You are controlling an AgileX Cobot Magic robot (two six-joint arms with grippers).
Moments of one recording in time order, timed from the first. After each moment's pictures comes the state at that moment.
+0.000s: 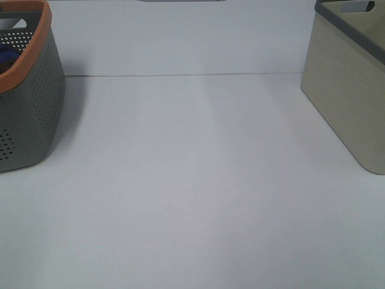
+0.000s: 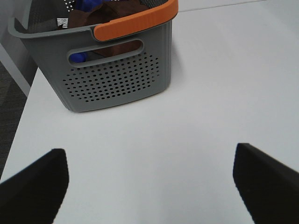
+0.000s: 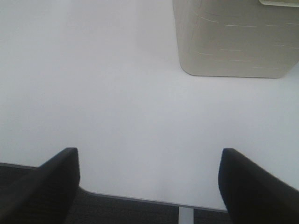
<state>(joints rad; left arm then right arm) -0.04 0.00 -0.51 0.01 1.05 0.07 -0.01 0.00 -0.50 0.09 1.05 -0.12</state>
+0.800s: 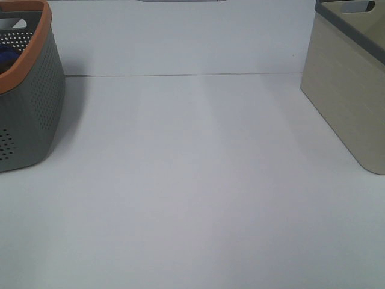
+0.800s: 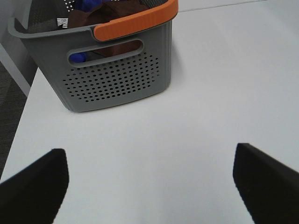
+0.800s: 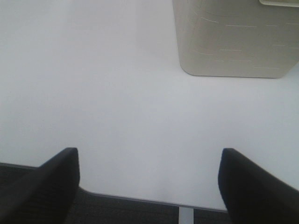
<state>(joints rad) -0.04 0.00 -0.51 0.01 1.05 0.07 -0.01 0.00 -0.50 0.09 1.05 -0.12</state>
